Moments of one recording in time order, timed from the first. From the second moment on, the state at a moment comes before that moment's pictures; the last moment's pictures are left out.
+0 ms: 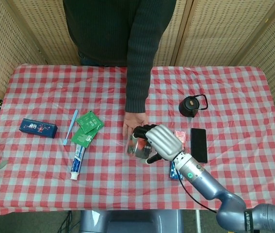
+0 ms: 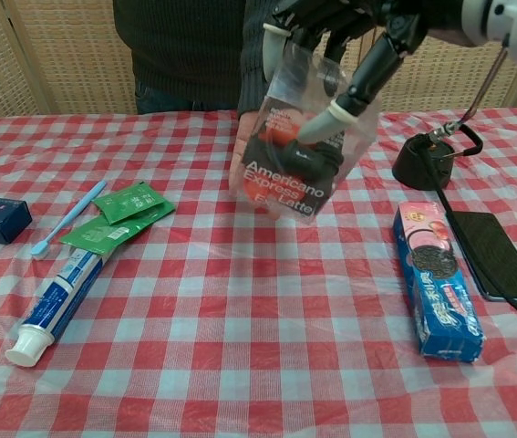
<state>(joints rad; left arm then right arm) -0.13 -0.94 -0.10 -1.79 1.31 1.38 -0.01 0.76 -1.23 0.35 -2.00 -1.23 0.91 -0.15</state>
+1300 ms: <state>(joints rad) -0.11 -0.92 -0.08 -1.80 1.38 1.41 -0.06 0.70 -0.86 0.36 -2.11 -1.02 1.01 -0.19</state>
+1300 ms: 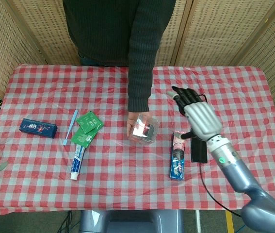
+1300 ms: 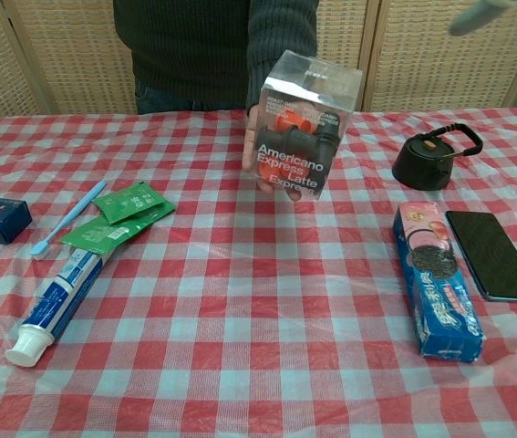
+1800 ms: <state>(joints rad) -0.06 -0.93 -0.03 -1.82 1.51 1.50 -0.04 0.33 -0.97 0.11 -1.64 -1.51 1.31 0.09</state>
